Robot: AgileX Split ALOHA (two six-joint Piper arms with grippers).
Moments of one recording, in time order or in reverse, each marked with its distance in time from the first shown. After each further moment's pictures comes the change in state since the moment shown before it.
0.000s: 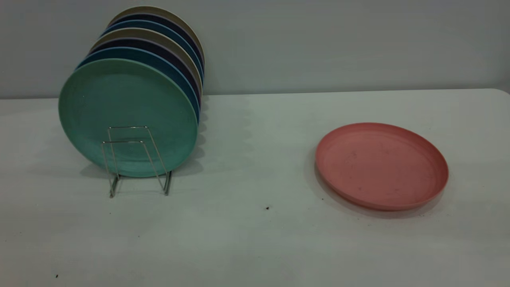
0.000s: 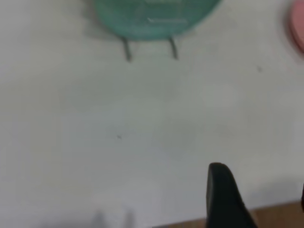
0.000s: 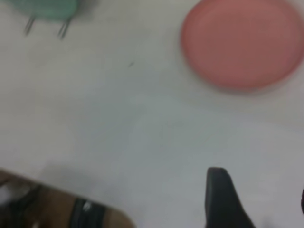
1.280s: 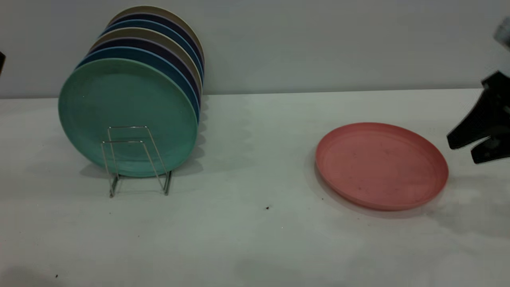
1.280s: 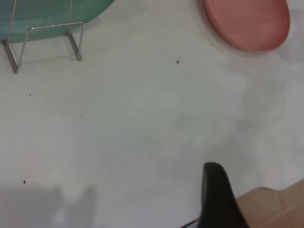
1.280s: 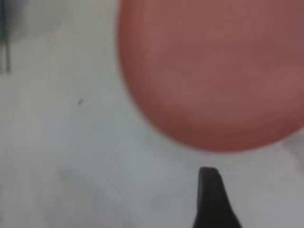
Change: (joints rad) left arm 0.000 0.415 -0.042 -0.380 -0.136 0.362; right arm -0.251 1.372 -0.490 0.561 -0.078 -0.595
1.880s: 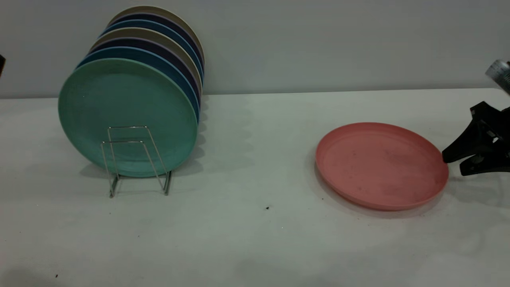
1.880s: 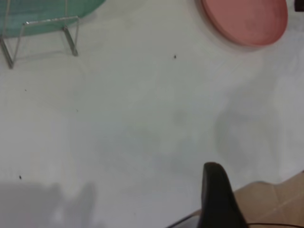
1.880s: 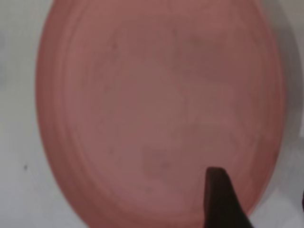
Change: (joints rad) left arm 0.000 0.000 0.000 -0.001 0.023 0.001; right arm -0.043 0.320 -0.267 0.053 0.008 -0.037
